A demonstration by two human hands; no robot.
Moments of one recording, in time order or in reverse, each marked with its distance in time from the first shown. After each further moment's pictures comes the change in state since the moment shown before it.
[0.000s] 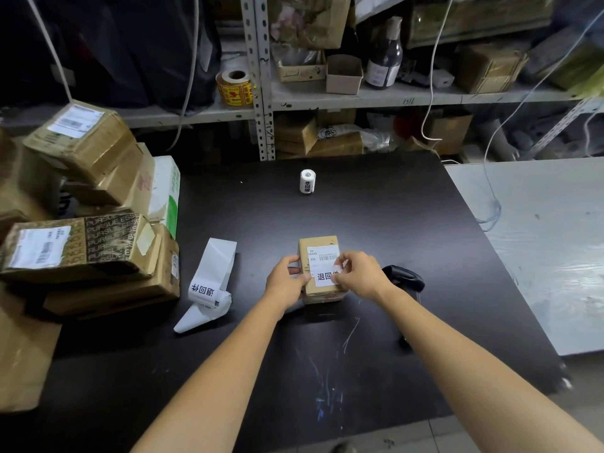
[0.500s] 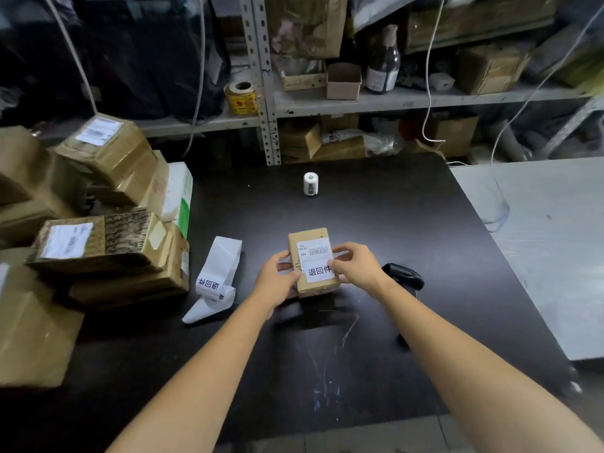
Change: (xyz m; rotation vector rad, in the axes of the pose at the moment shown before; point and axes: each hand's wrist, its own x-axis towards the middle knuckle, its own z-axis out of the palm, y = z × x) left_hand -0.042 0.015 -0.013 -0.112 0.039 0.066; right_hand -0.007 -0.004 -0.004 0.487 -0.038 0.067
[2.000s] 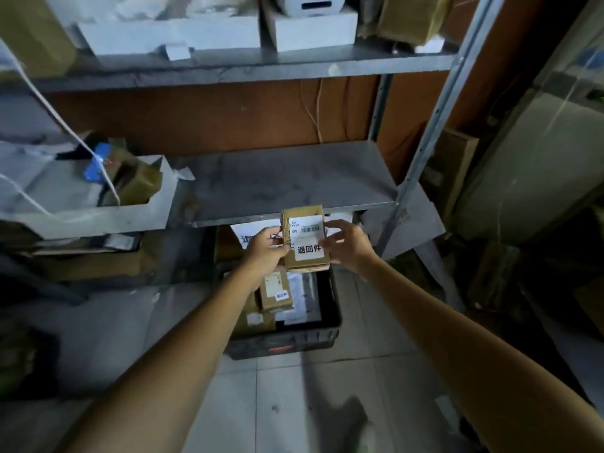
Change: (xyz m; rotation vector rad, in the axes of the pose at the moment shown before) left_hand -0.766 -0.405 -0.517 -0.571 1.411 -0.153; right_hand -0.671 -0.021 0.739 -0.627 -1.298 -0.777
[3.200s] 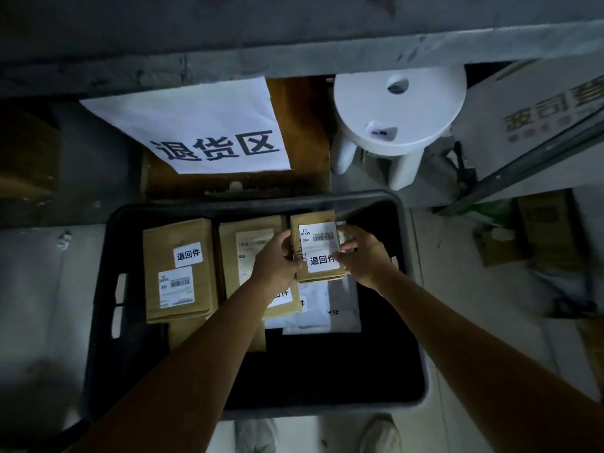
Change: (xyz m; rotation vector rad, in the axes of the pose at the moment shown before) left_hand 0.465 -0.448 0.115 0.107 -0.099 -0.368; right_hand 0.408 0.461 0.260 -0.126 -0.211 0.269
